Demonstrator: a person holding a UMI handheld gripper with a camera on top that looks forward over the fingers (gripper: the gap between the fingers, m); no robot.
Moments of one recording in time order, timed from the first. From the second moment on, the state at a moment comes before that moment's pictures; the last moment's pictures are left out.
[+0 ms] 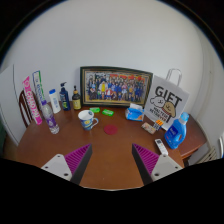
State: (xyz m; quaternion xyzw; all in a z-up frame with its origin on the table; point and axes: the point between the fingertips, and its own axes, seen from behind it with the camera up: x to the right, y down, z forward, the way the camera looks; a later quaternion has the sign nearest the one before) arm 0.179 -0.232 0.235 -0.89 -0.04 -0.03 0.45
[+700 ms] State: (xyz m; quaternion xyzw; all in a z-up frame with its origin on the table) arm 0.078 -0.213 0.200 -0.90 -0.07 -0.02 0.44
